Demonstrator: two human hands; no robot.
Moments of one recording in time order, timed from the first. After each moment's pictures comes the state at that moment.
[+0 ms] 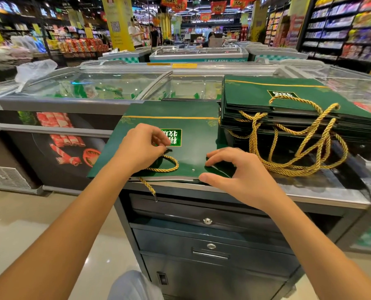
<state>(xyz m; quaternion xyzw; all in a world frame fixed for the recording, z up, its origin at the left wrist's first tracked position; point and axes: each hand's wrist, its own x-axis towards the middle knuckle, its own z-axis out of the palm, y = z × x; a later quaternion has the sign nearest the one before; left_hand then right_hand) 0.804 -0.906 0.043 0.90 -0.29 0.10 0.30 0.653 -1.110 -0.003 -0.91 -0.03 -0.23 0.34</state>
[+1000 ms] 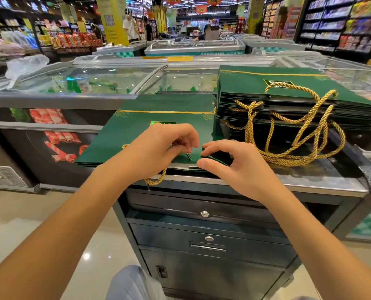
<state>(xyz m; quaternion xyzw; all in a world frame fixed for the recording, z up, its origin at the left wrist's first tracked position) 0.765 -0.916 0.050 0.78 -0.56 0.07 0.27 0.653 -1.113 -0.006 -0.90 -0.03 -0.25 0.35</state>
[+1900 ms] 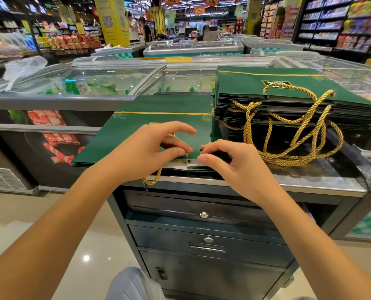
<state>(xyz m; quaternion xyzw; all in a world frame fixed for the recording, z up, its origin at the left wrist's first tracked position) 0.759 -0.905 0.057 0.80 -0.50 0.00 0.32 0.655 -1.109 -0.008 -0.88 -0.04 -0.28 0.37</state>
